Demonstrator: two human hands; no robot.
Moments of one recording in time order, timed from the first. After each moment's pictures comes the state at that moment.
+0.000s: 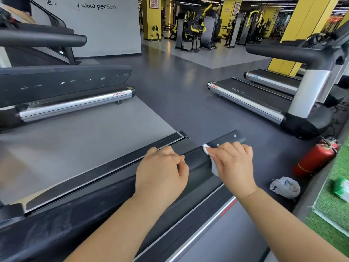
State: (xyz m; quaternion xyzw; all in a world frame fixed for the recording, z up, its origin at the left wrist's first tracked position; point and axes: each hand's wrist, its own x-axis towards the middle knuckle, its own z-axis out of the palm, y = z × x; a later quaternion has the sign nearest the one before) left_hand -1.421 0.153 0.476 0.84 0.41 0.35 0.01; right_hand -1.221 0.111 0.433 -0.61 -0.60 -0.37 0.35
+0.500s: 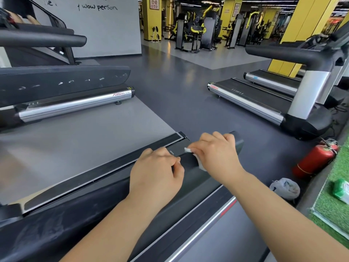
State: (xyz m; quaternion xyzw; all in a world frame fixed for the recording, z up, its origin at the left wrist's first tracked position) left_hand -1.424 0.151 0.485 0.85 0.41 0.32 0.04; right_hand -1.243 0.135 0.466 -0.66 -0.63 -0.32 0.25
